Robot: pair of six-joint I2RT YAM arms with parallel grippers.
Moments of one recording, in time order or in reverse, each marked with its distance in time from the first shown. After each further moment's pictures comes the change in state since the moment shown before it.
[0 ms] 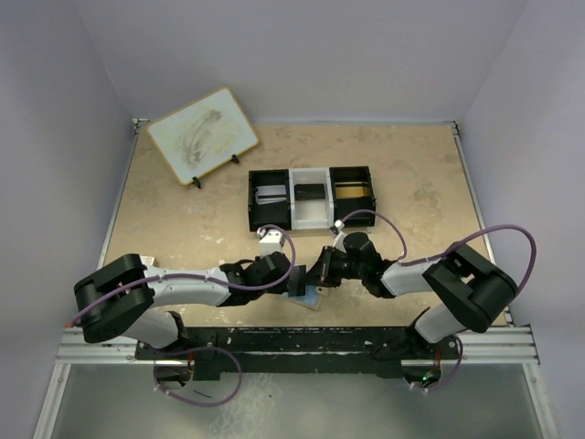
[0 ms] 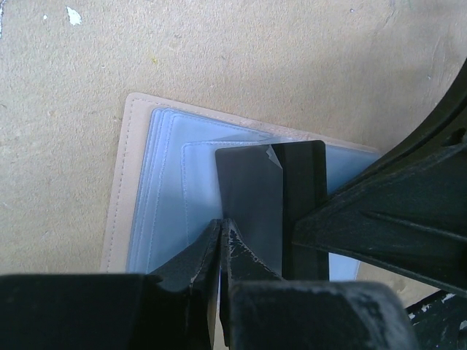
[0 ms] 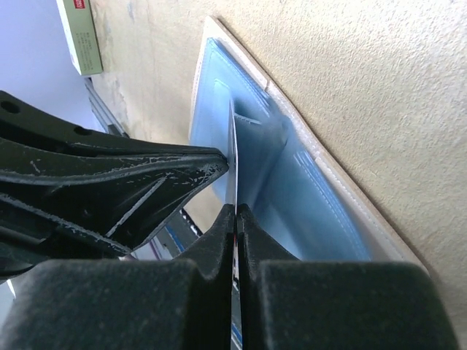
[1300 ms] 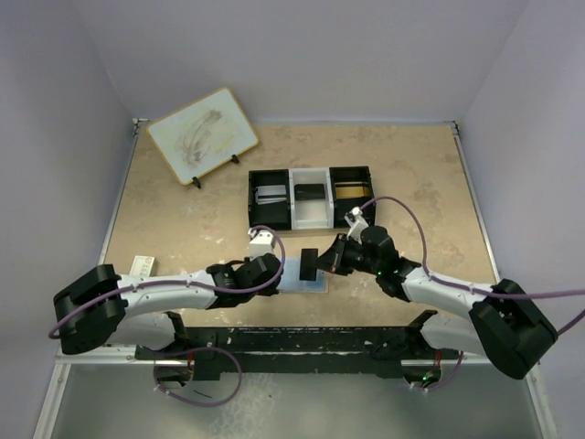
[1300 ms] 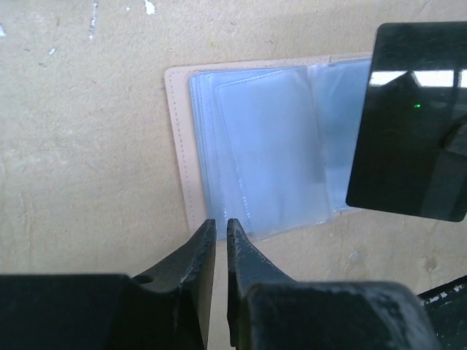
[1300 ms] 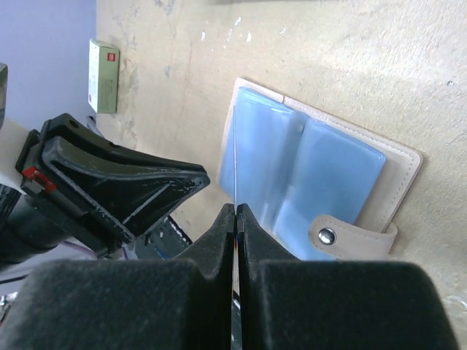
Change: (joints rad) left arm -0.005 -0.132 -0.010 -0.172 -0.045 0.020; right arm -0.064 -0.320 0.002 -0.224 0.106 -0.138
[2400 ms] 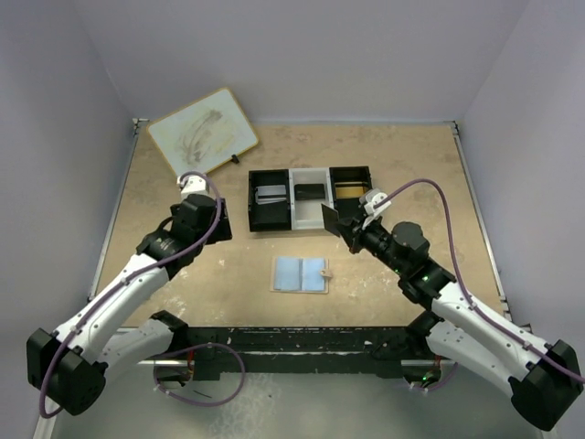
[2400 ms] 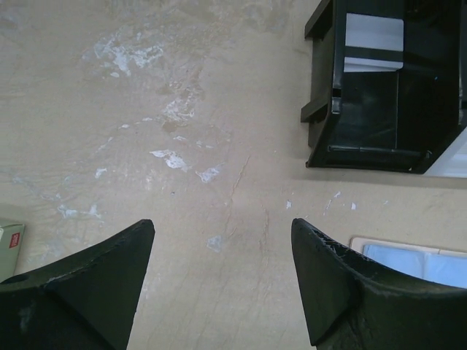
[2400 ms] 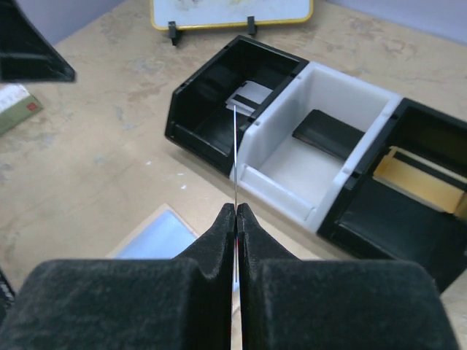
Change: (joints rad) left arm 0.610 -0.279 0.239 -0.380 0.000 0.394; right arm 0.000 -0.422 0.134 -0.171 0.255 -0.759
